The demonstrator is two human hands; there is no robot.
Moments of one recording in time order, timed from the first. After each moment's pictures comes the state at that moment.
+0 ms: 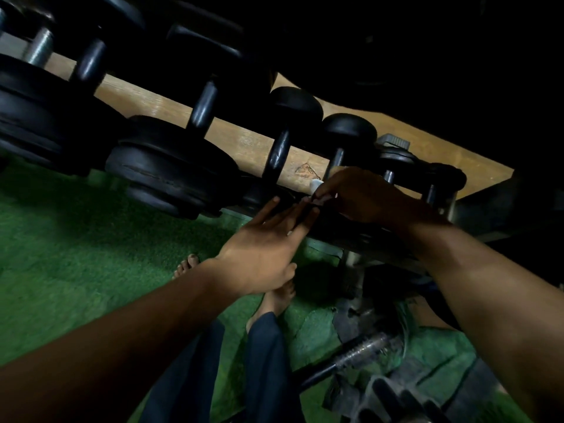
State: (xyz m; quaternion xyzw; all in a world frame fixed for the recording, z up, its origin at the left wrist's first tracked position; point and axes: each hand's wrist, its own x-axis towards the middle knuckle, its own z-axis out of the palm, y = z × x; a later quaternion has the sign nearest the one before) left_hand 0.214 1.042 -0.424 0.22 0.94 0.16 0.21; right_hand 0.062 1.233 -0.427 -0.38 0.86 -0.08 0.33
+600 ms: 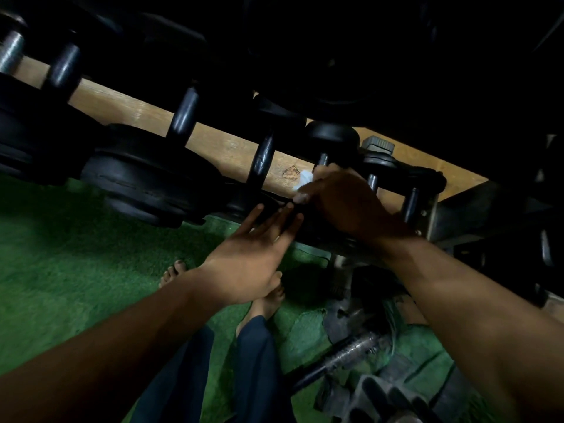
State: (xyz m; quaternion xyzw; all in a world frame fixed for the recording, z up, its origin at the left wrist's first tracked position) left_hand 0.214 1.042 -0.427 0.22 0.93 0.18 0.23; right_hand 0.076 1.227 -0.422 -0.37 0.90 -0.01 0.22
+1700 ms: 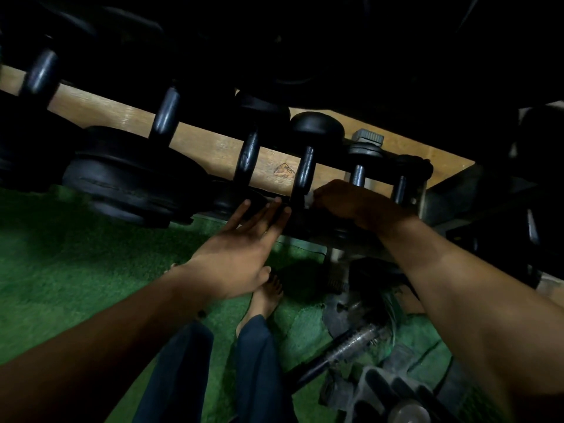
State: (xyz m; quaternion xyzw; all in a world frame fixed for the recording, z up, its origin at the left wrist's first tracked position) left_hand 0.209 1.040 -0.420 0.23 0.92 0.17 0.28; right_hand 0.071 1.252 -0.441 0.08 0.82 -0.24 0.51
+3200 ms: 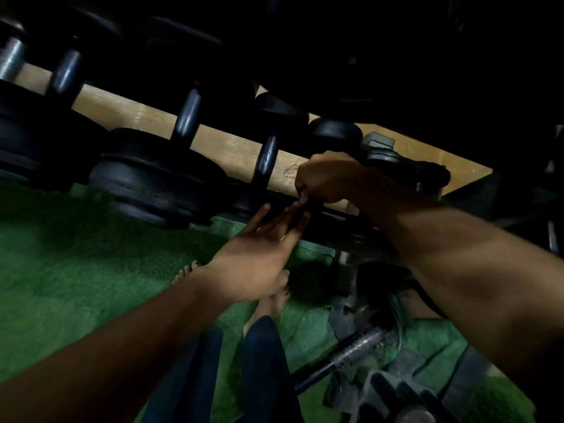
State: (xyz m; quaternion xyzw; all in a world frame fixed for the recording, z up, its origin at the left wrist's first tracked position) left_hand 0.208 1.038 -0.423 0.23 0.91 0.20 0.28; right_hand 0.030 1.176 -0.433 -0.34 0.83 0.17 0.40
